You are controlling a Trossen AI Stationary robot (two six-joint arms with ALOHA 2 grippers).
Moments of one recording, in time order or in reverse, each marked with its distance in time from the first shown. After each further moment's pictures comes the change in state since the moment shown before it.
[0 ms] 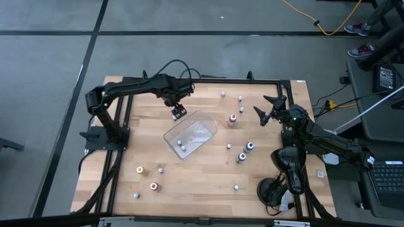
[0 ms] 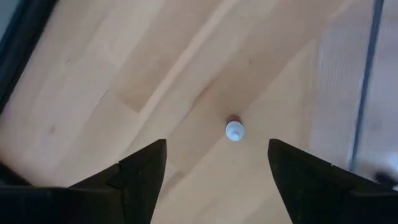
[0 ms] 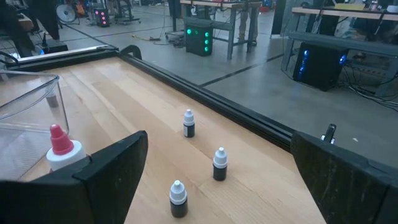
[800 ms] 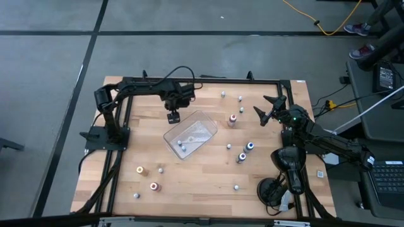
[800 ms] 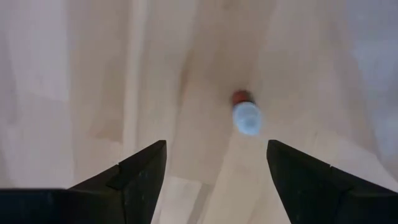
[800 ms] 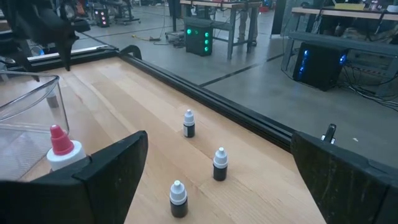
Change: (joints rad) left arm 0.034 0.112 -0.109 0.082 0.044 0.421; right arm 0.000 0.000 0.000 0.000 0.000 0.000
